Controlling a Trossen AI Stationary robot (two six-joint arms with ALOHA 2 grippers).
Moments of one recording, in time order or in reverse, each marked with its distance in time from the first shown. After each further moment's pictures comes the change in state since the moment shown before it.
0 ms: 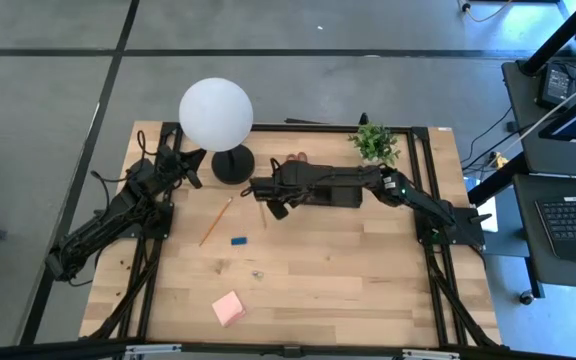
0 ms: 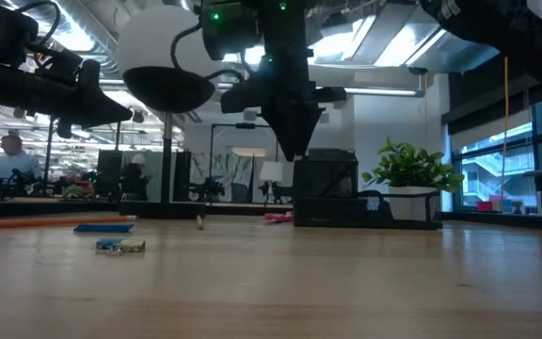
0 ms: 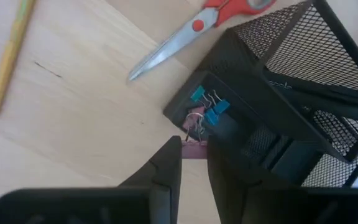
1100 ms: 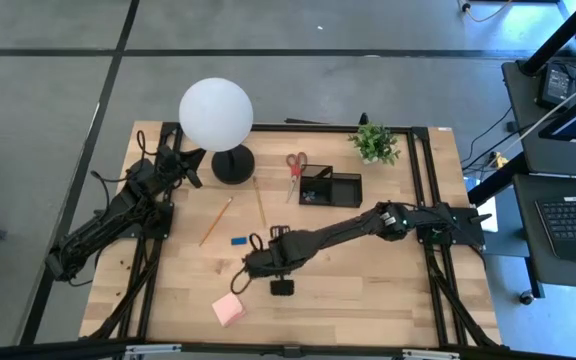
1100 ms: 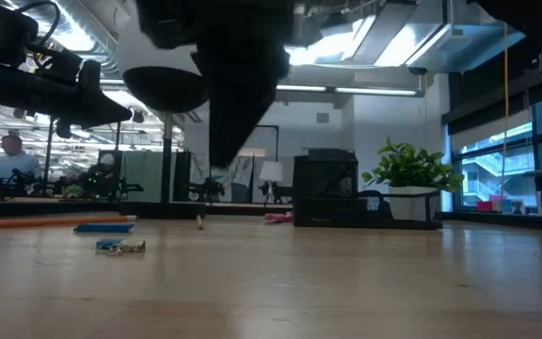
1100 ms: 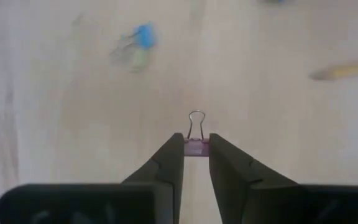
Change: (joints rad) left arm 0.000 0.000 0.000 0.000 -0.014 0.001; right arm 0.335 0.077 0.026 0.343 -0.129 -0.639
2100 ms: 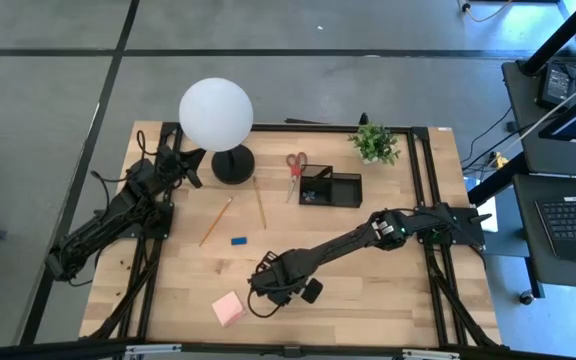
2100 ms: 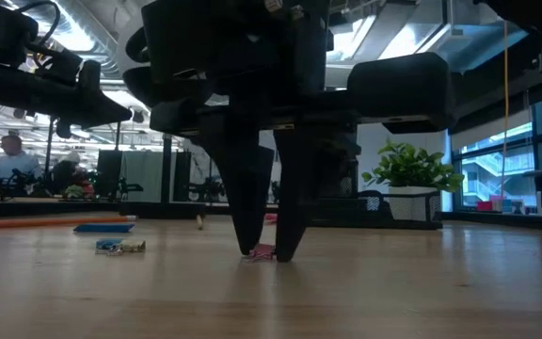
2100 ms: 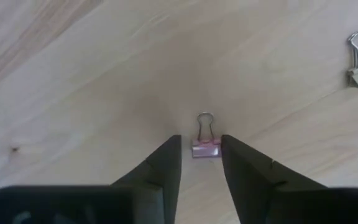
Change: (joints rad) left arm 0.000 0.000 0.000 0.000 0.000 0.000; right arm 0.069 0.065 -0.103 0.044 -0.122 -0.887
